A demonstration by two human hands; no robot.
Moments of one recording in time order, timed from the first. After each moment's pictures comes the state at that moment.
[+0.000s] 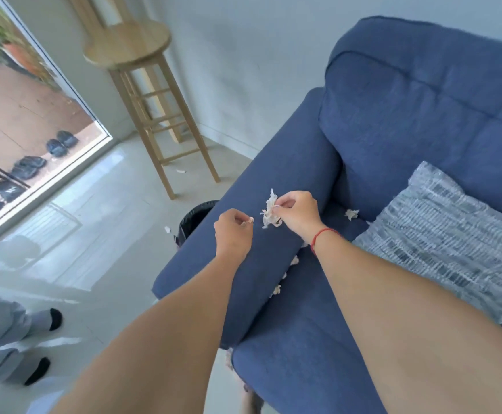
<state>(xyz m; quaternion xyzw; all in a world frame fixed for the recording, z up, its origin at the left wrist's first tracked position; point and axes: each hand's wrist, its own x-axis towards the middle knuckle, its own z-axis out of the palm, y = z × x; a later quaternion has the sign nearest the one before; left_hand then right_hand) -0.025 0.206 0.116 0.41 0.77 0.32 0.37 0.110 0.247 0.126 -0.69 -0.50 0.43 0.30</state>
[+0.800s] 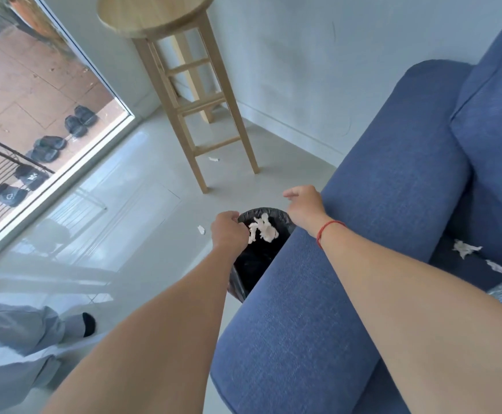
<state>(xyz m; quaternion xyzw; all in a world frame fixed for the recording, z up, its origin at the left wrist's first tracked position) -0.213 0.367 0.021 0.35 0.82 0.22 0.39 -0.068 0.420 0.038 -0.70 -0.51 0.47 0.17</state>
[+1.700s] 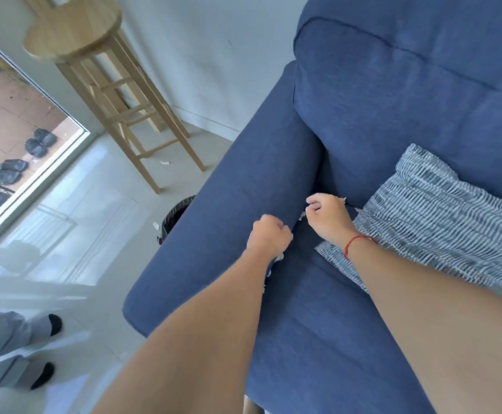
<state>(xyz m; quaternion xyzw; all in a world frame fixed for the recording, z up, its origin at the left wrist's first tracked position) 0.085 0.254 0.094 0.51 0.74 0.08 0.44 0.220 0.276 0.078 -0.74 -0.53 0.37 0.17</state>
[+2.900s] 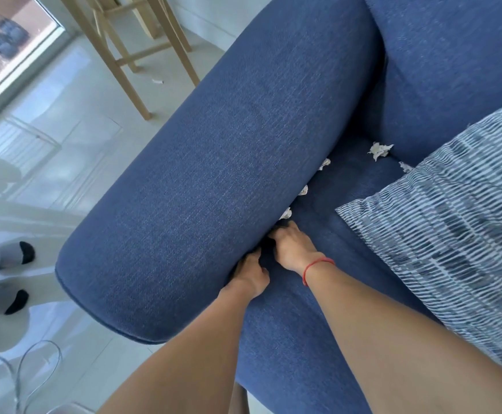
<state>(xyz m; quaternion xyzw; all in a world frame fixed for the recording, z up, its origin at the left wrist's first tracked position) 0.046 0.147 -0.113 0.44 0.74 -0.07 0.51 0.155 0.207 -0.107 -0.55 -0.73 0.38 -0.15</state>
